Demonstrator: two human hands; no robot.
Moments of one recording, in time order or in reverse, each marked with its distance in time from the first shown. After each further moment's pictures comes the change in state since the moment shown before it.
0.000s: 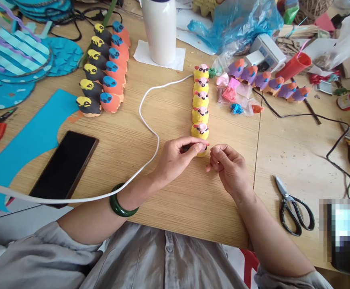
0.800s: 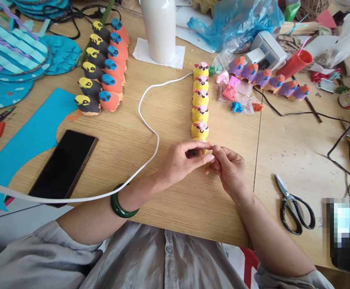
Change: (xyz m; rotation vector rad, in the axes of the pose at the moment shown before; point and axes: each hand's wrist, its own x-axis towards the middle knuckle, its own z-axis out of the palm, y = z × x) left_hand -0.003 -0.009 0.005 0.034 -0.111 0.049; right_hand -0.003 0.005 0.000 -0.079 -0.004 -0.010
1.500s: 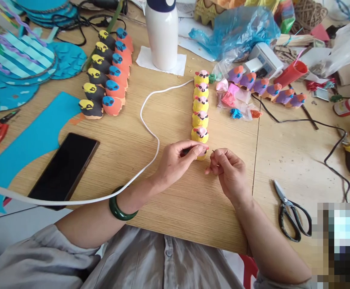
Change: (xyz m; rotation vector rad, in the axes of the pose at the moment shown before) left_hand 0.003 0.016 -0.003 -0.005 0.111 -0.049; right_hand 0.003 -0.003 -0.003 0.103 0.024 -0.001
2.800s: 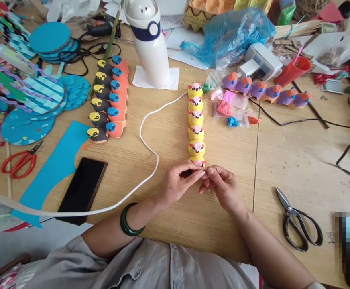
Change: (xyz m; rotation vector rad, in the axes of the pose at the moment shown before) left_hand -0.004 -0.009 0.006 -0.085 -0.097 -0.067; right_hand -0.002 0.005 -0.004 0.034 -0.162 0.100
